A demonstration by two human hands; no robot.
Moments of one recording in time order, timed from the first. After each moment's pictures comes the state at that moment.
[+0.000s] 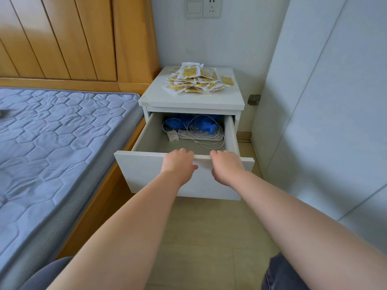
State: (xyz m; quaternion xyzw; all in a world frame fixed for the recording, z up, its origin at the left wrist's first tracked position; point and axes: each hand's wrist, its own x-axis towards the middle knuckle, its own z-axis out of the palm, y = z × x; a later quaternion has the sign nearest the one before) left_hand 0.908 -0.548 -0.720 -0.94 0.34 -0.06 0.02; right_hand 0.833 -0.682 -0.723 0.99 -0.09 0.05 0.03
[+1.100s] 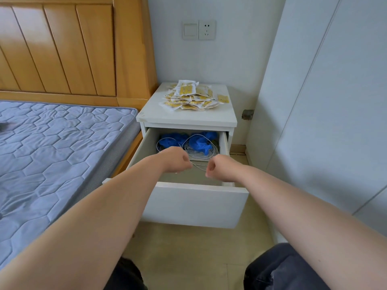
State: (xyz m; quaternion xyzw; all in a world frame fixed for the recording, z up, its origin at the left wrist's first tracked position) left_hand 0.935 -0.548 -0.643 -0.90 0.38 0.18 -0.12; right_hand 0.836 -0.702 -0.662 0.96 -0.12 -0.08 -0.22
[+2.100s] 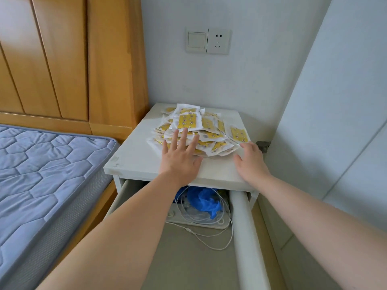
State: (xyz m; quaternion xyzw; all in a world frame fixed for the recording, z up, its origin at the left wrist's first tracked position) left_hand 1.168 -0.696 -0.675 -0.93 0.34 -0.11 -0.09; right_hand 1.065 -0.867 -0.660 0.92 -0.24 0.19 -0.24
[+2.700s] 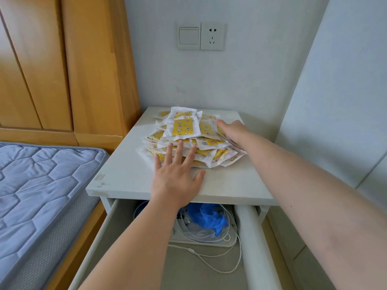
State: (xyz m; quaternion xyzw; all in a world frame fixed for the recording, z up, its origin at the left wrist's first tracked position) left_hand 1.177 -0.700 -0.687 -0.93 0.33 -0.10 -0.10; right_hand 1.197 -0.919 -0.631 0.85 -0.36 0.09 -0.37
